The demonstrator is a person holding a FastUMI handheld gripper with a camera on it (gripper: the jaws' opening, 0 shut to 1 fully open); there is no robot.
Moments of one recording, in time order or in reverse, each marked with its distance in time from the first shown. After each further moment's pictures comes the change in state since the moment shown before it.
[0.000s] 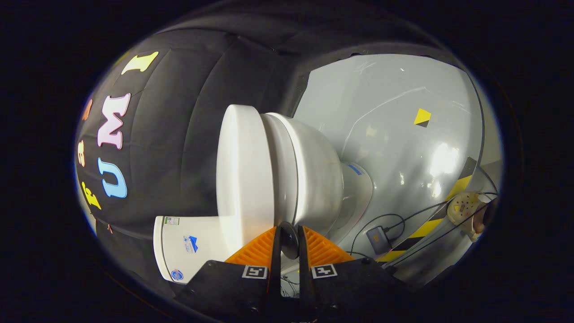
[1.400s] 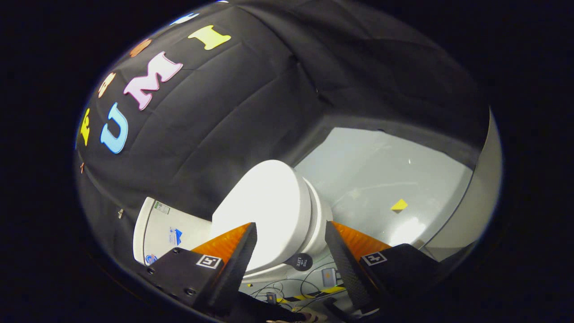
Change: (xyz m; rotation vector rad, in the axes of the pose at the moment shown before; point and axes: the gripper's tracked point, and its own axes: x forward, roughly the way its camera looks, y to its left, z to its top) arm -0.080 0.071 0.066 -0.402 -0.214 -0.152
